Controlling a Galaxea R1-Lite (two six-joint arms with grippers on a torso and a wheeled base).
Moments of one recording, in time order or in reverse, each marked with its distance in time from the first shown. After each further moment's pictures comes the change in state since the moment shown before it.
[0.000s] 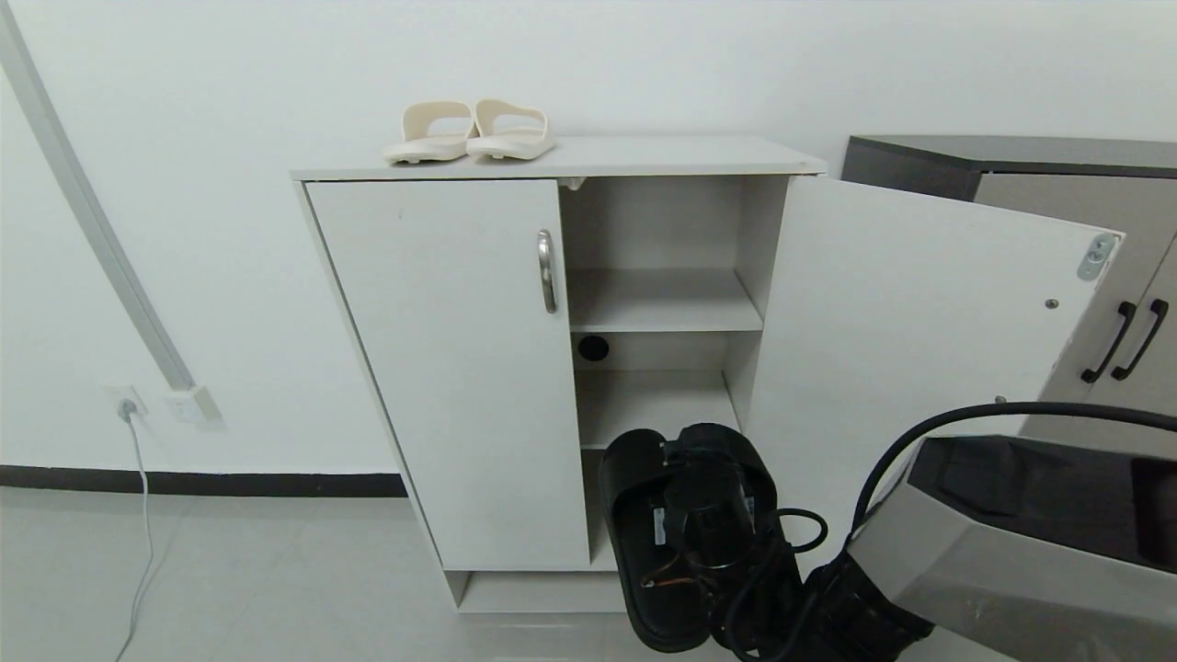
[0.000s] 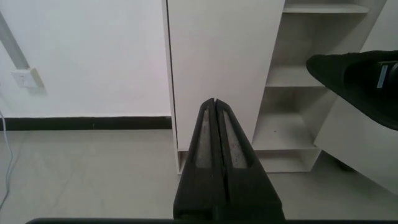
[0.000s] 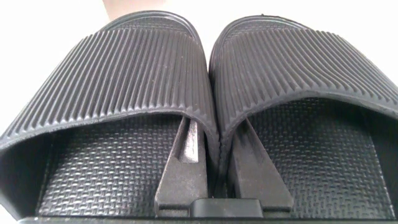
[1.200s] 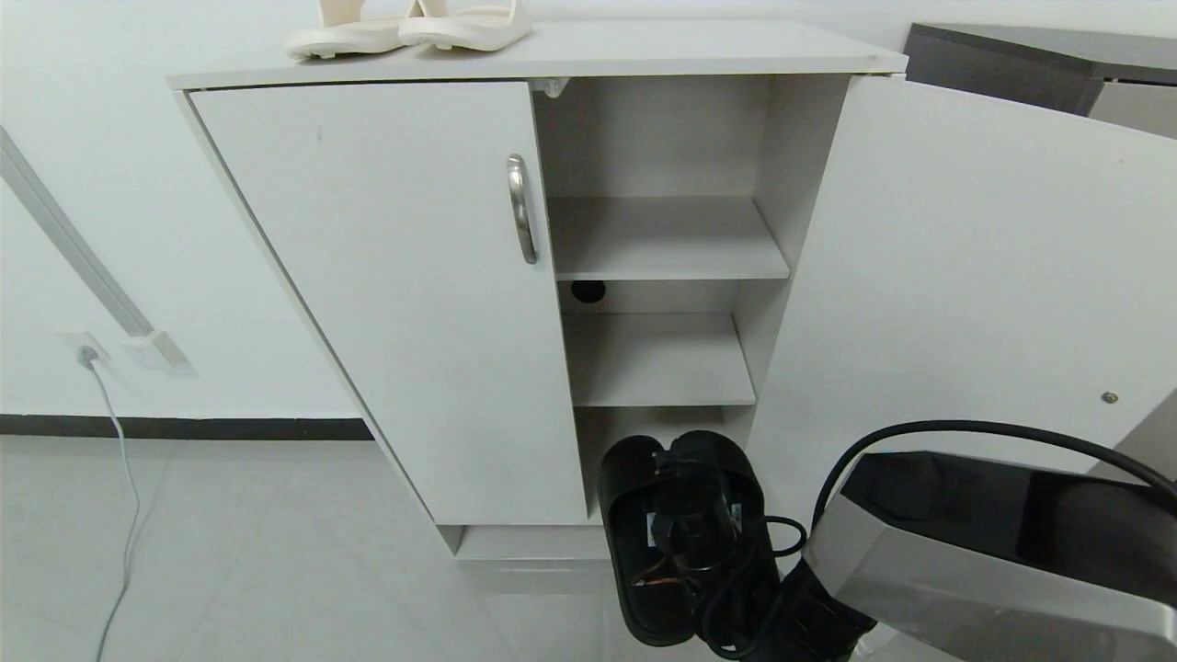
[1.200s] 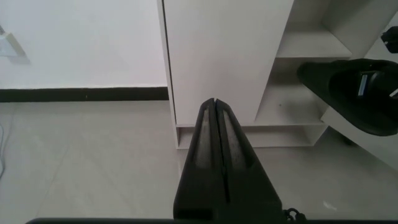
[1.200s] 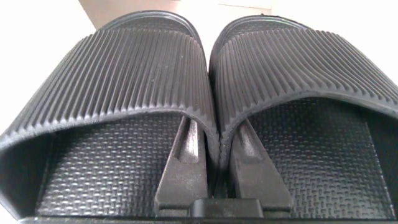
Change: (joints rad) left arm 0.000 0.000 0.000 0.000 -0.004 0.004; right arm -0.010 0.123 -0.081 -0.056 -0.007 -0.007
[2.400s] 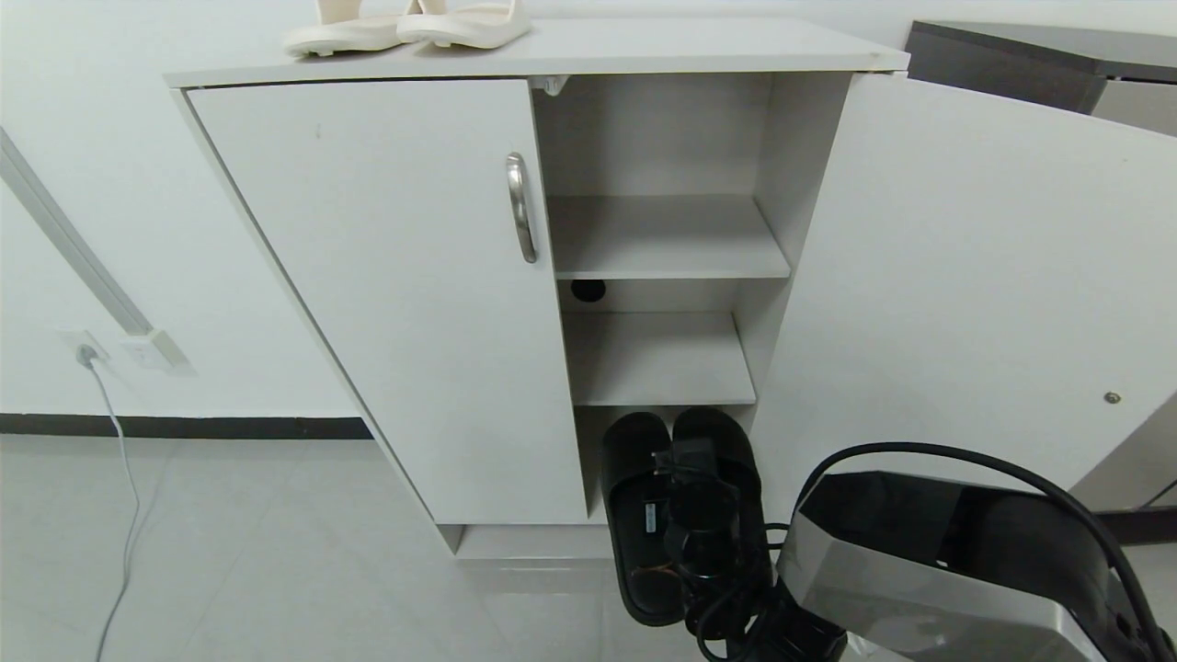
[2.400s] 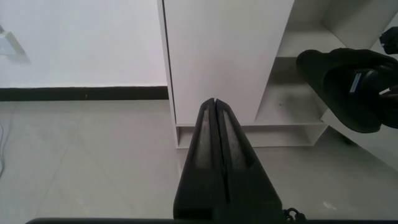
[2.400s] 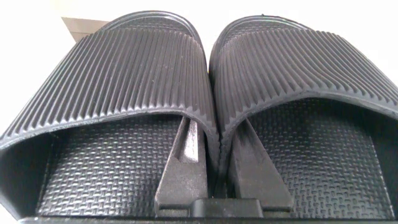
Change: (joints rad) left arm 0.000 0.000 0.000 0.000 0.000 -0.002; right arm -0.016 0.103 -0.019 -0.304 -0.034 -0.156
